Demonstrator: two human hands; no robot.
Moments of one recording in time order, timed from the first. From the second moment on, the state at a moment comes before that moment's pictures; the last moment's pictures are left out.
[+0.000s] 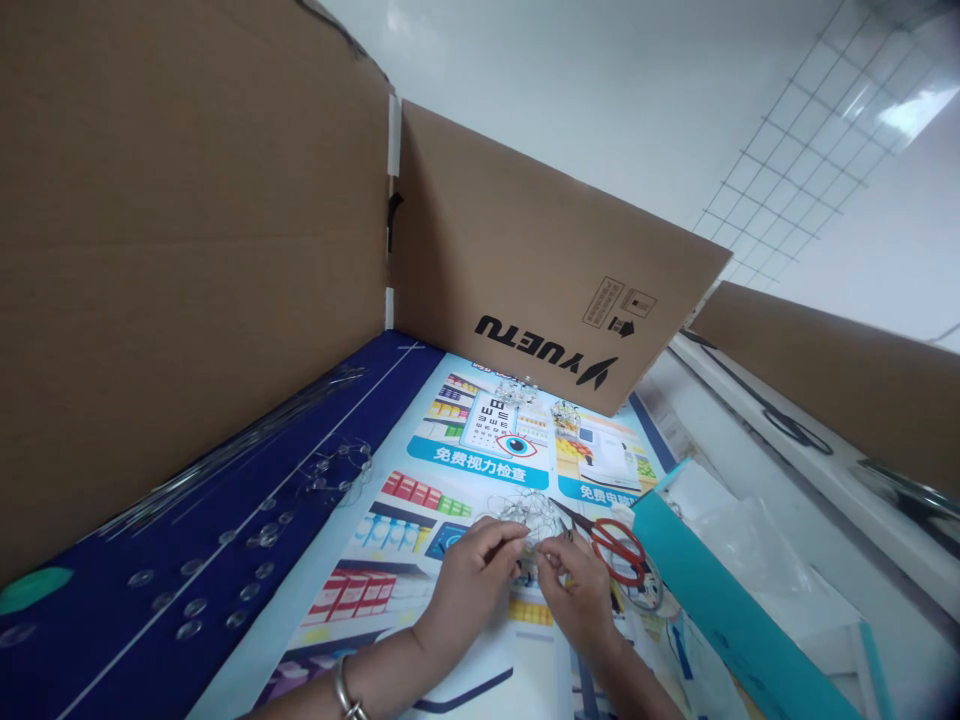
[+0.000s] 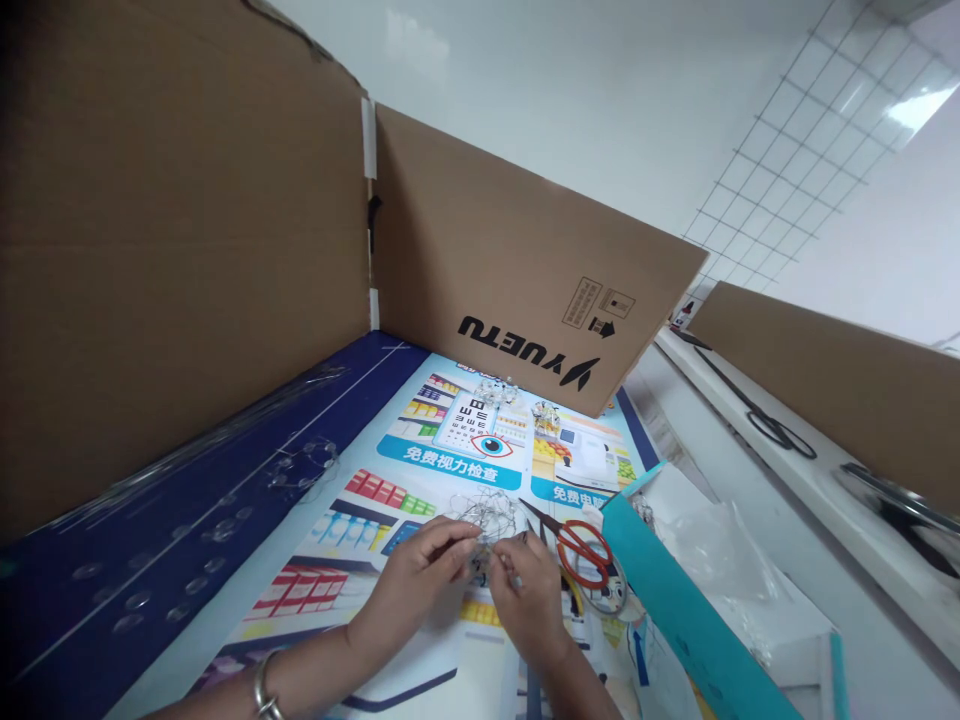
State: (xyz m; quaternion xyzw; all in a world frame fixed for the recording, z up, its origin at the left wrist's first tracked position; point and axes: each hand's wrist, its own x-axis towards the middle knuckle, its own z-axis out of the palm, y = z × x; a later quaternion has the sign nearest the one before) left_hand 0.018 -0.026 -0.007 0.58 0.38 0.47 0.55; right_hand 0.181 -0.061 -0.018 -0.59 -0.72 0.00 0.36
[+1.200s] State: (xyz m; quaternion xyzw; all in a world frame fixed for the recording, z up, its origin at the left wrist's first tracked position) left_hand 0.025 -0.065 0.002 0.31 0.34 0.51 0.72; right_hand 0.177 -0.065 -0.018 -0.59 -0.69 0.06 0.41
